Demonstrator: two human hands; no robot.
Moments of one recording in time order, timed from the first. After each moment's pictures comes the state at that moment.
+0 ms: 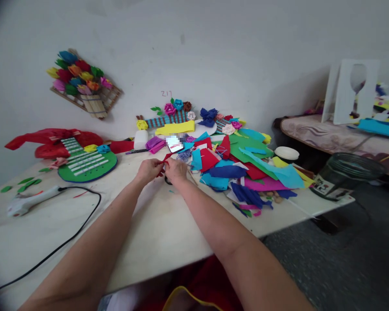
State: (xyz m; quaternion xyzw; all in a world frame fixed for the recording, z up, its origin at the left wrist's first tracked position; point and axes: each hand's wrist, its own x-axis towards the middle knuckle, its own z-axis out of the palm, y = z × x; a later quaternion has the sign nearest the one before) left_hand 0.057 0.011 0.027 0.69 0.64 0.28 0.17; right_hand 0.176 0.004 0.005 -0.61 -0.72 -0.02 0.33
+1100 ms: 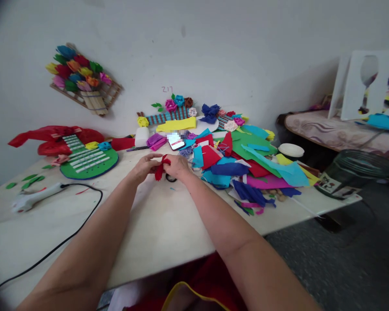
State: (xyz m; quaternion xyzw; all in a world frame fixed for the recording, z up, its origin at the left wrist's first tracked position) left_hand 0.042 0.003 0.036 0.56 0.51 0.43 0.48; right_hand 0.190 0.014 0.009 -0.49 -0.79 0.02 0.36
